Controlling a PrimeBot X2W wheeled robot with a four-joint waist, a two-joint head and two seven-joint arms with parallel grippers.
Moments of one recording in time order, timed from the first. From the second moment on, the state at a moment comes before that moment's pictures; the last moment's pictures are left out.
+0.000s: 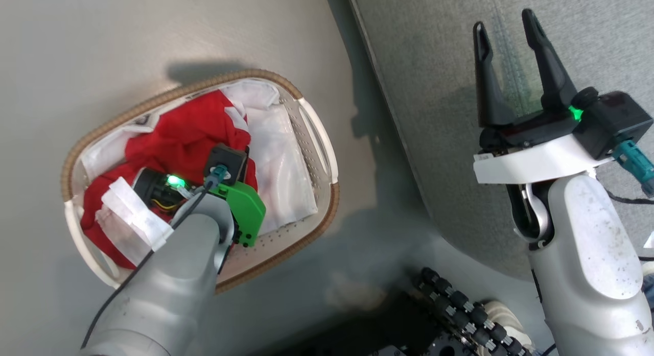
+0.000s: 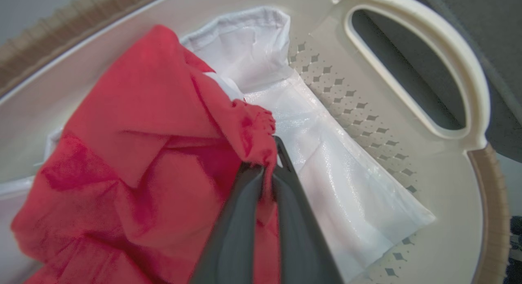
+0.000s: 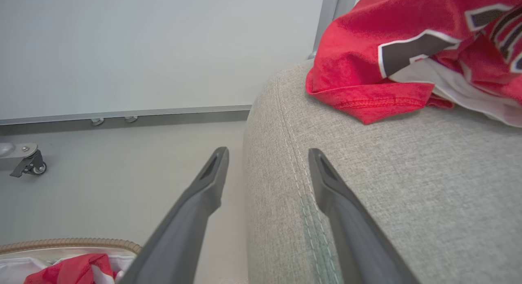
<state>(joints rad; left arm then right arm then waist) -0.83 0.06 -0.70 1.17 -0.34 -0.04 -0.26 -0.53 -0.05 0.10 0.06 0.20 0.13 -0.26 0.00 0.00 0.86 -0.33</state>
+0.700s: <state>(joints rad) -0.61 0.10 -0.71 0.72 -0.24 -0.10 -0.26 -0.30 -0.05 0.08 0.22 0.03 0.13 -0.26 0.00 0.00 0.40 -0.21</state>
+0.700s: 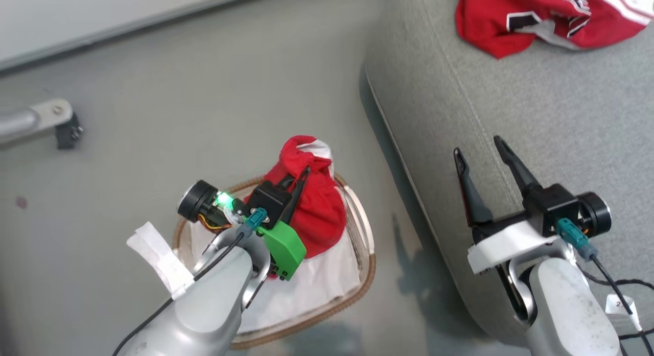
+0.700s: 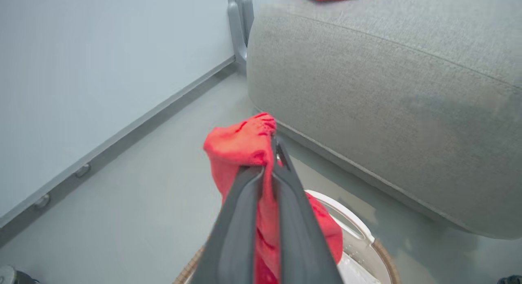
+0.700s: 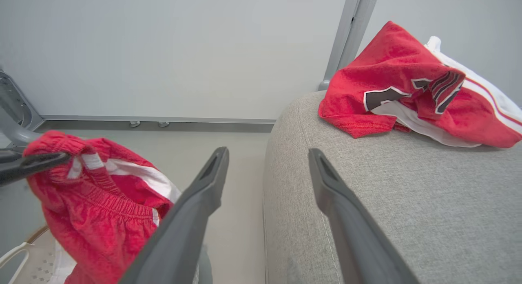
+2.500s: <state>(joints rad) -1.10 0.11 -0.97 0.56 -0.38 -0.13 -0.21 -0.60 -0.05 0.40 0.51 0.09 0.13 -0.26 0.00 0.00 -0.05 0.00</state>
